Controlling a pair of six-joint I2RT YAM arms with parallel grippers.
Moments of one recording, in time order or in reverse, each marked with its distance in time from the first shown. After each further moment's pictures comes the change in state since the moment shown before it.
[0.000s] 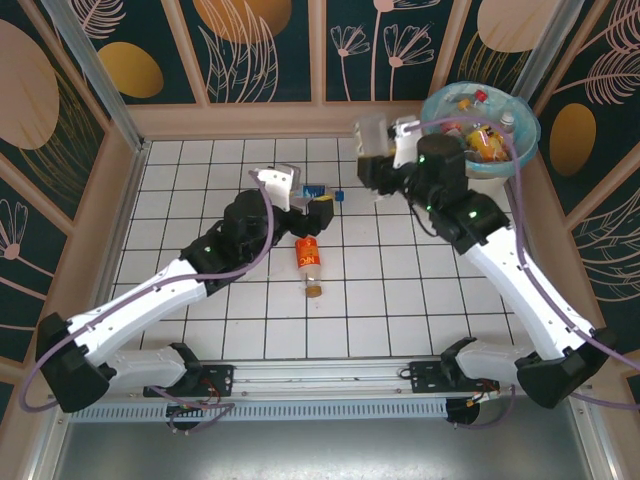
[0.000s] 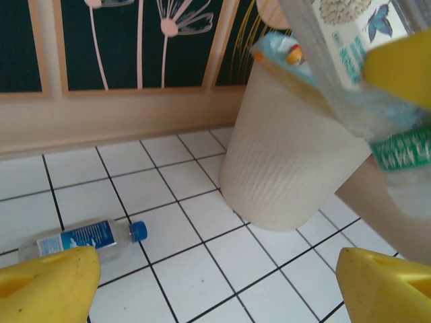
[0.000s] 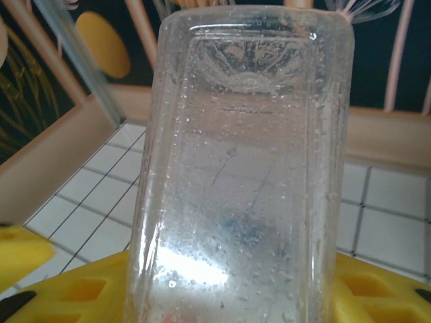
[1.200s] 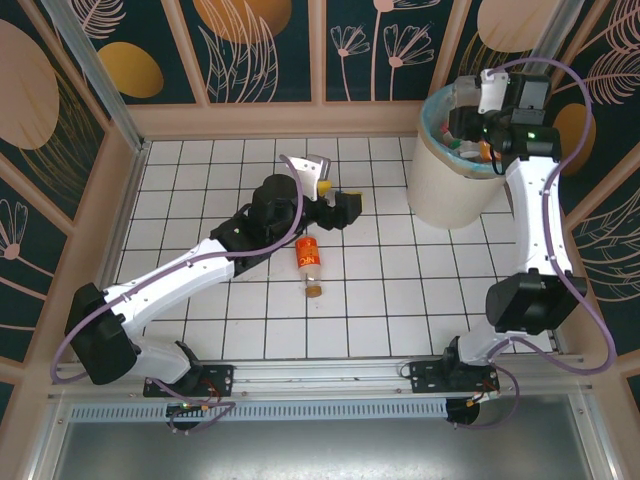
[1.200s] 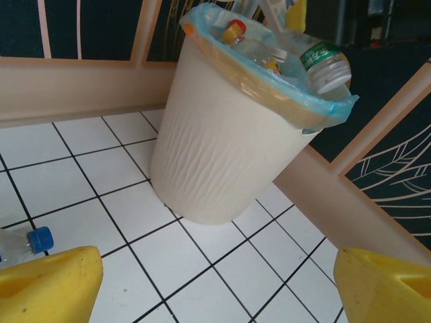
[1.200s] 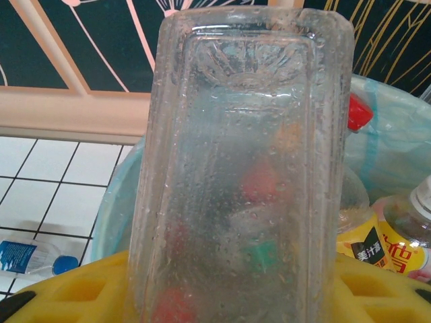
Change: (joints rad) left arm 0.000 0.223 0.133 0.071 0.202 -0.101; right arm -0.597 0.390 0.412 -0.266 -0.190 -0.280
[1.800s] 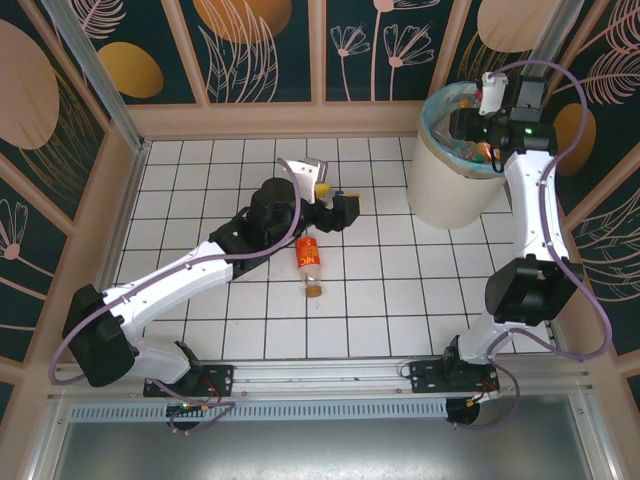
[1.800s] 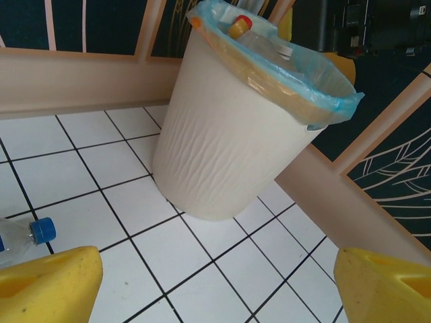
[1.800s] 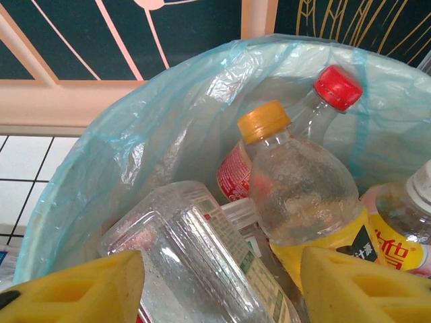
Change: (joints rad) left arm 0.000 -0.016 -0.039 0.013 -0.005 -0.016; right arm -0.014 0.057 -0.012 0.020 0.024 0.016
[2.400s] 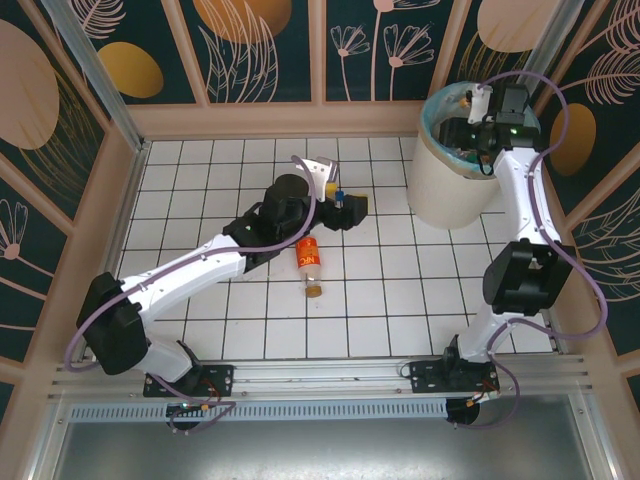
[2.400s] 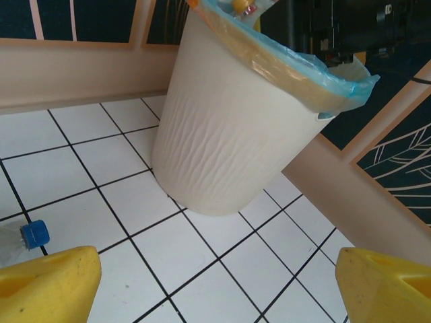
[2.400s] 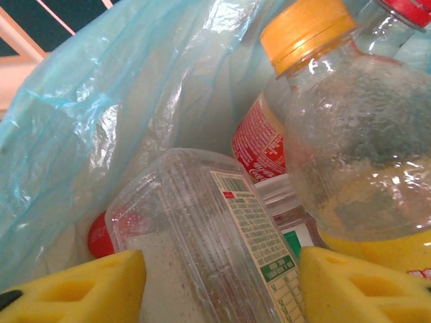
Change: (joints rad) left arm 0.000 0.091 0.050 0.009 0.020 0.031; right arm 0.019 0.080 -0.026 0.003 -0.006 0.092
